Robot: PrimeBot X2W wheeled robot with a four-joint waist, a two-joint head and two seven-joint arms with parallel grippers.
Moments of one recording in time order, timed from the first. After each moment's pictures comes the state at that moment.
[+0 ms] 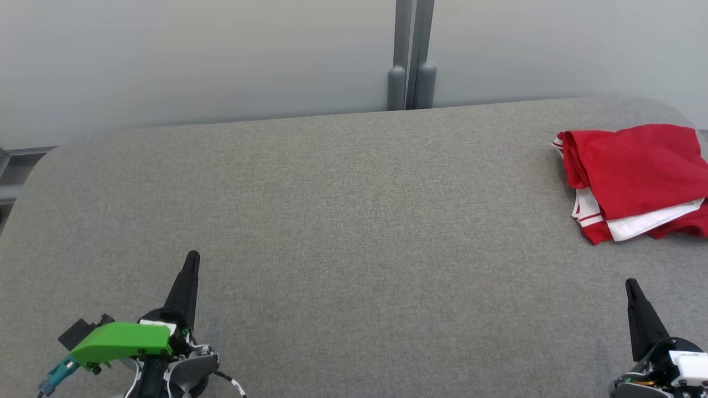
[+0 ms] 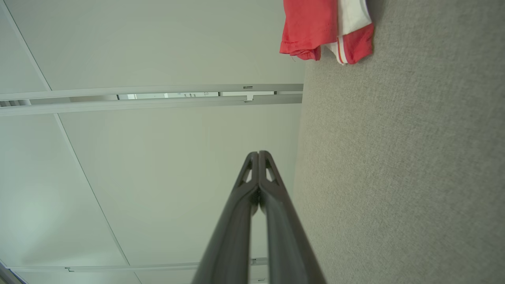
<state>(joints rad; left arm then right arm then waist) -0.10 0.05 -0.01 0.24 -1.62 -0.13 0.12 0.13 -0.05 -0.20 0.01 1.65 0.13 0.09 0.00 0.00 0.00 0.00</state>
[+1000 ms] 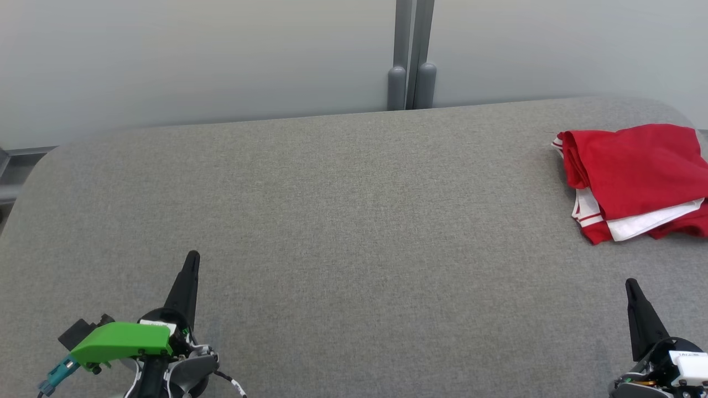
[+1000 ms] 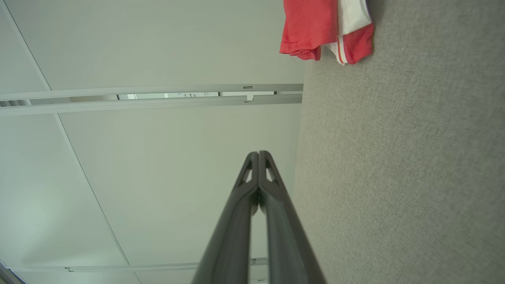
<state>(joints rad) -0.10 0.05 -0.01 0.24 -1.62 -0.13 0.12 0.13 -0.05 -0.20 0.01 1.65 0.13 0.09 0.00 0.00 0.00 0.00</state>
